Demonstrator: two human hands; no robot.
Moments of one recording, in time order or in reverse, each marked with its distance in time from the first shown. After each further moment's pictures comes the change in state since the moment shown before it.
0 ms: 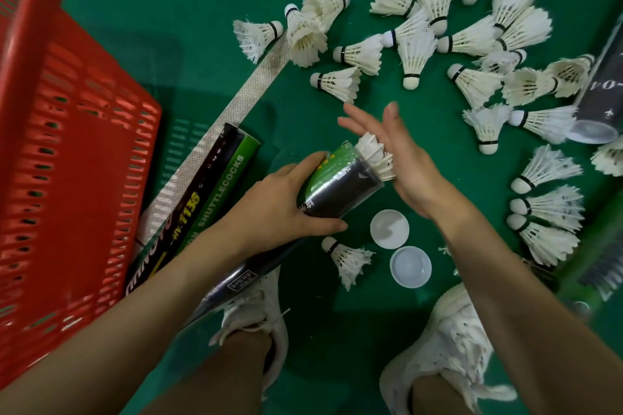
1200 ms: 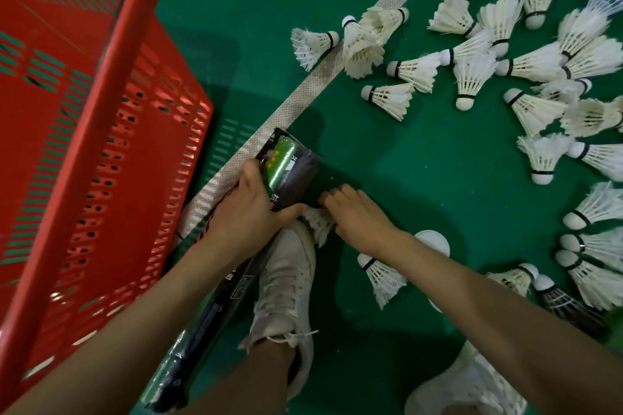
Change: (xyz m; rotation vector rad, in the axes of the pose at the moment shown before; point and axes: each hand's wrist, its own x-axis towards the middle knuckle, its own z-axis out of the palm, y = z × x) left_hand -0.028 -0.072 -0.020 0.074 0.300 -0.339; right_hand 0.055 0.078 0.091 -1.224 -0.185 -0.353
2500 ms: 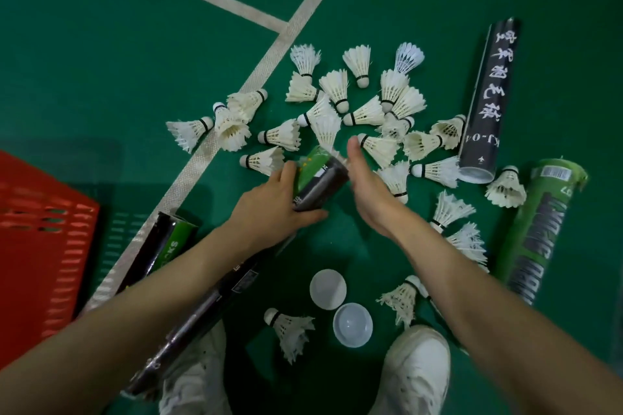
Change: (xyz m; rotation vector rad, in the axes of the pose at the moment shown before) left_hand 0.051 0.195 0.038 0.260 -0.102 0.478; right_hand -0.085 0.110 -0.142 1.334 0.390 0.707
